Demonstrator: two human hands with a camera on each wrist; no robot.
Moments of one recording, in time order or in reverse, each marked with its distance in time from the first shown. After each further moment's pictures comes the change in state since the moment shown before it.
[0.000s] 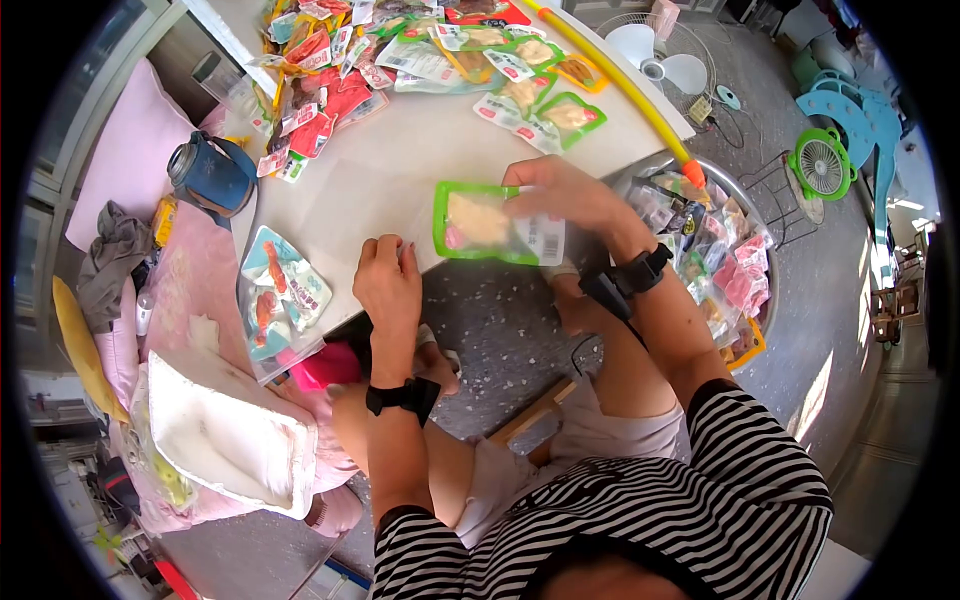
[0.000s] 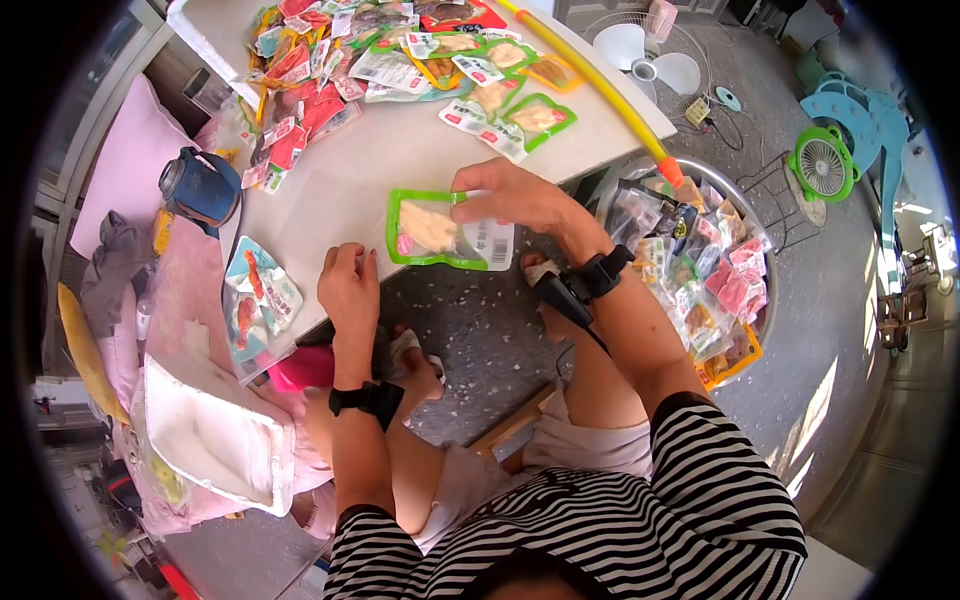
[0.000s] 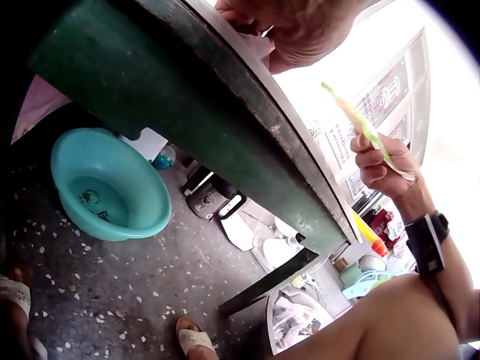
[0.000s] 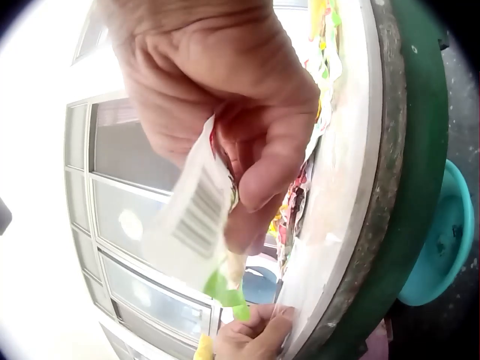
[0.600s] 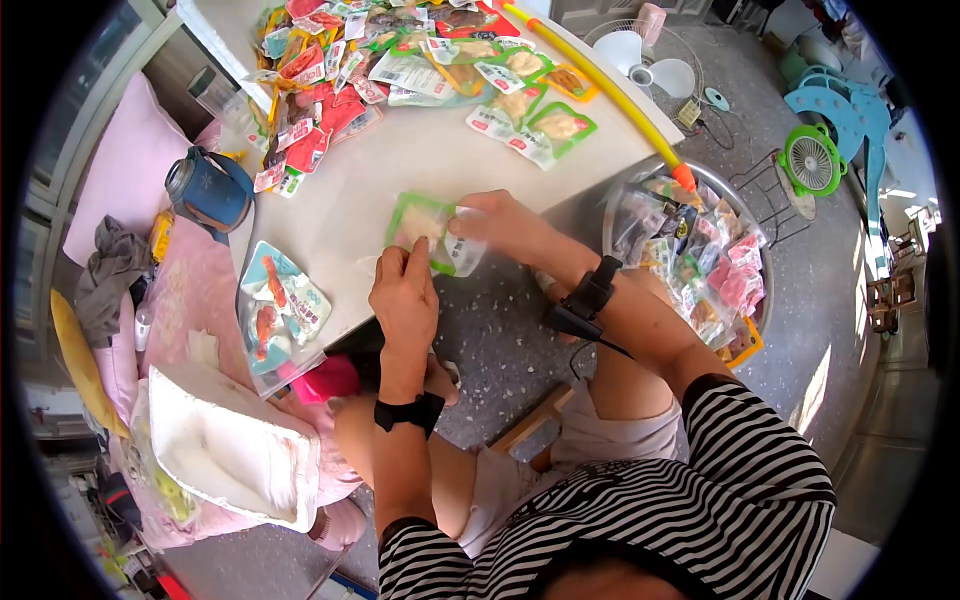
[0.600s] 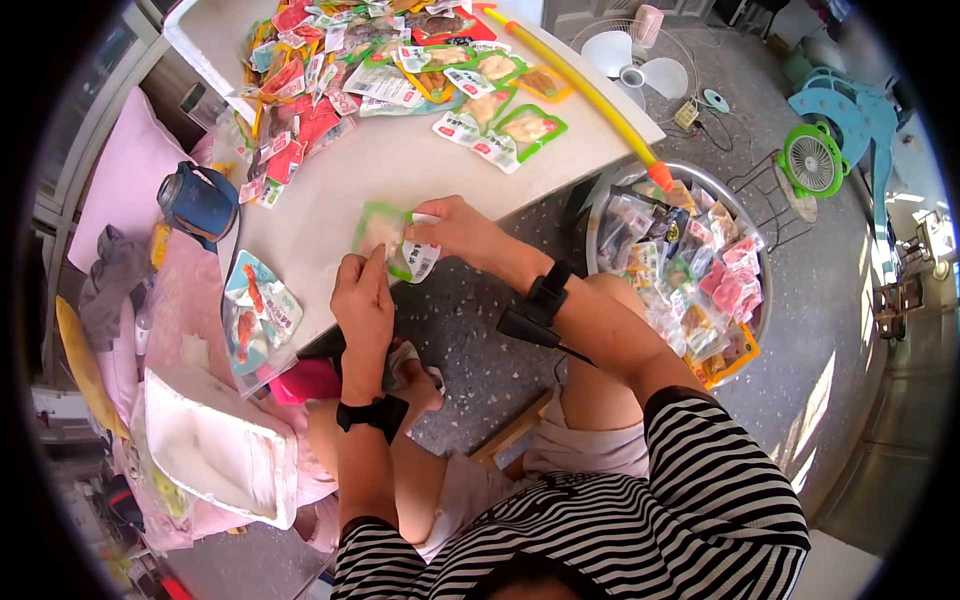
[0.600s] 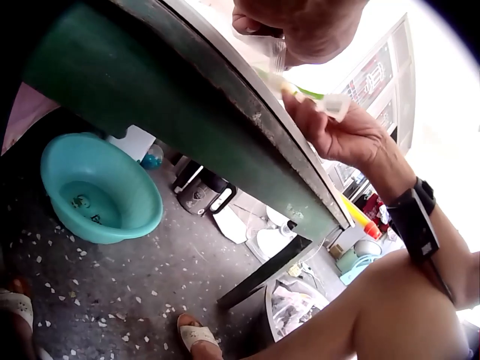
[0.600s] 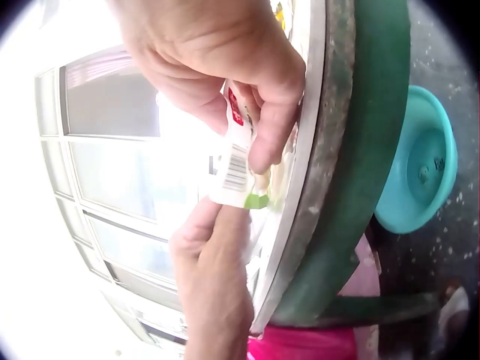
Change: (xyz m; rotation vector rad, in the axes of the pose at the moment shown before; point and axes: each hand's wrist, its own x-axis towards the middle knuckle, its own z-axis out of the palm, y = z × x) left_hand -0.003 0.020 -0.003 -0.085 0.047 0.217; right_hand 0.033 0.018 0.062 0.517 0.090 -0.028
